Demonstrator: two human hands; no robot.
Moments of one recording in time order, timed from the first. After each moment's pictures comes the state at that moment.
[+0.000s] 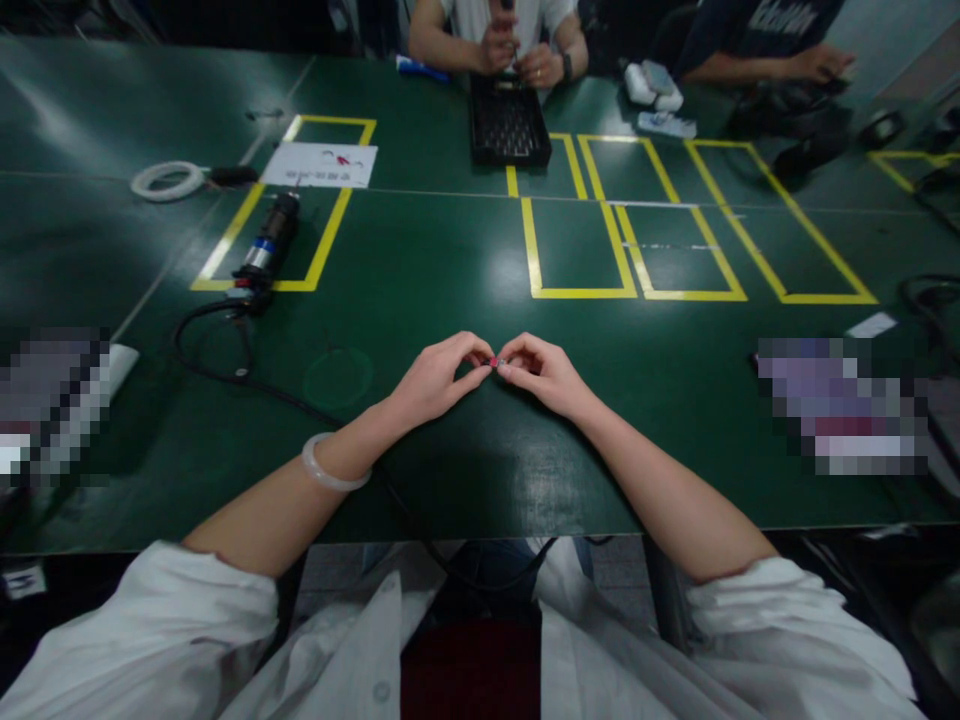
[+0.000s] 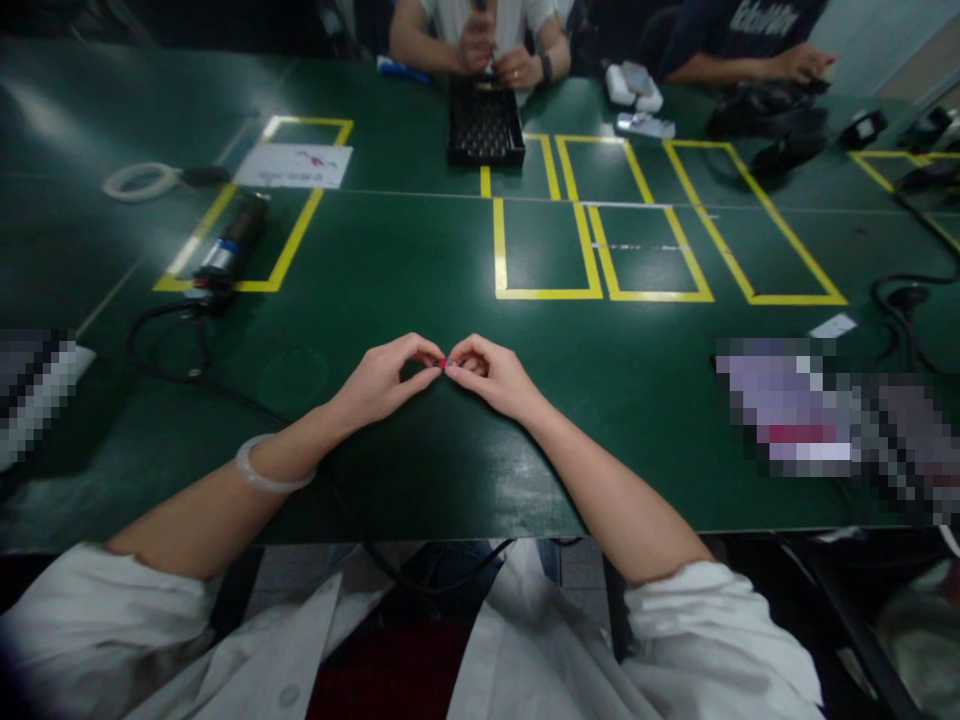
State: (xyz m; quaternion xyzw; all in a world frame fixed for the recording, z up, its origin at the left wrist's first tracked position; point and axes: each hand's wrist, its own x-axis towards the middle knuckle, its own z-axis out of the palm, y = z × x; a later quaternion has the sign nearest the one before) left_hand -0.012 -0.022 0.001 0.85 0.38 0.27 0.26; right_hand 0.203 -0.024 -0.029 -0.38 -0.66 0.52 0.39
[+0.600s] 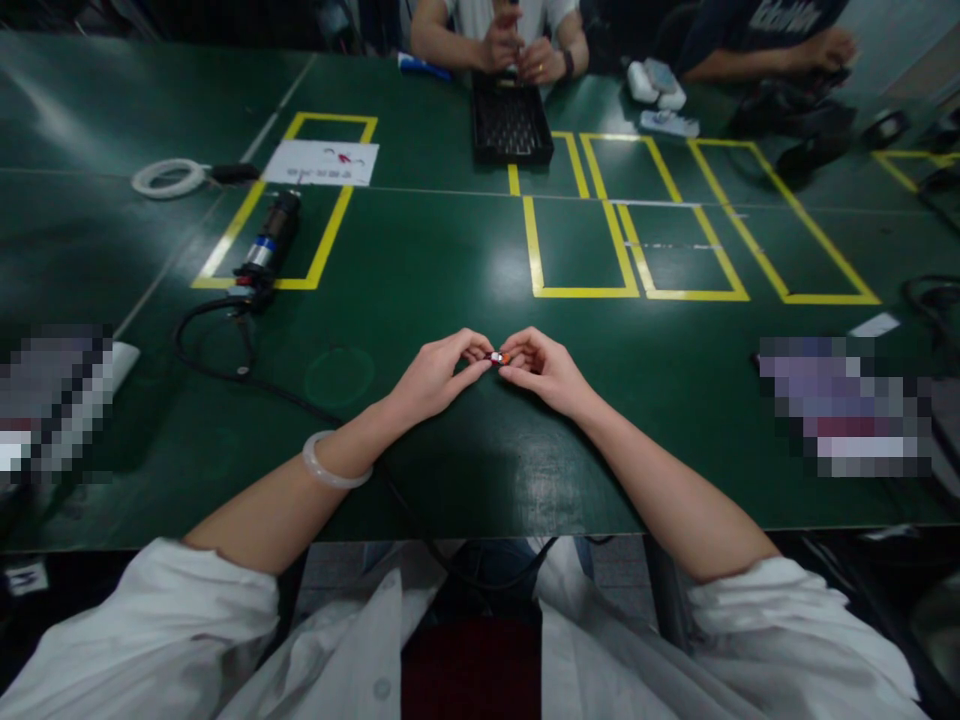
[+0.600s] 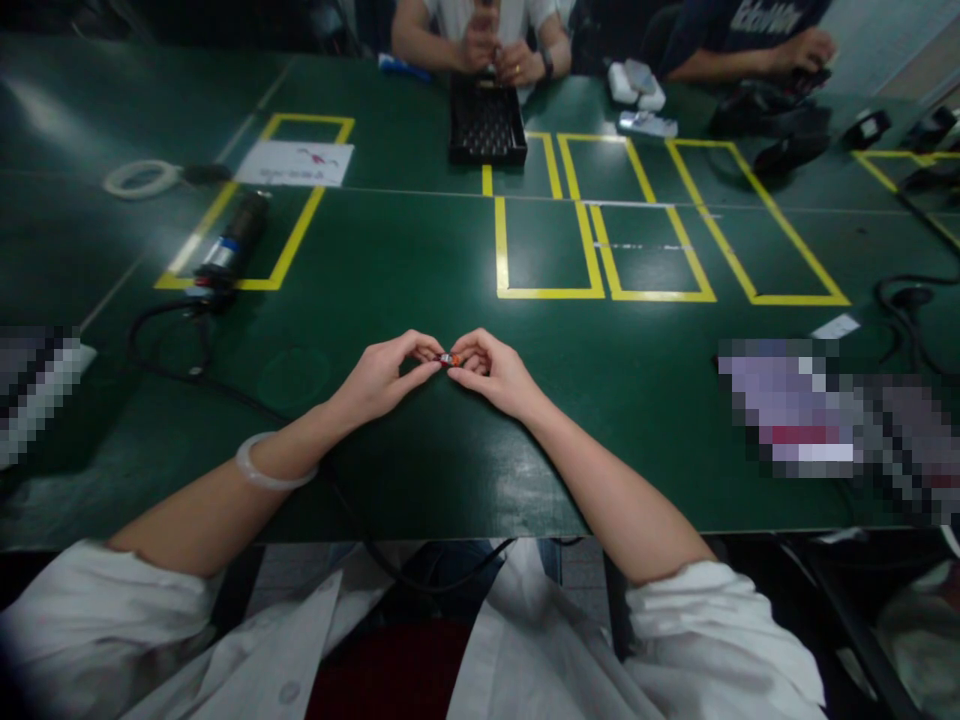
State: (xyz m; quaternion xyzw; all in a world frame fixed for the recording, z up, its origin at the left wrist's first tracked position) left_hand -0.013 -0.020 -0.002 0.82 0.40 0.29 0.30; right_hand 0.201 -0.022 -0.034 -0.36 -0.61 0.57 0.42
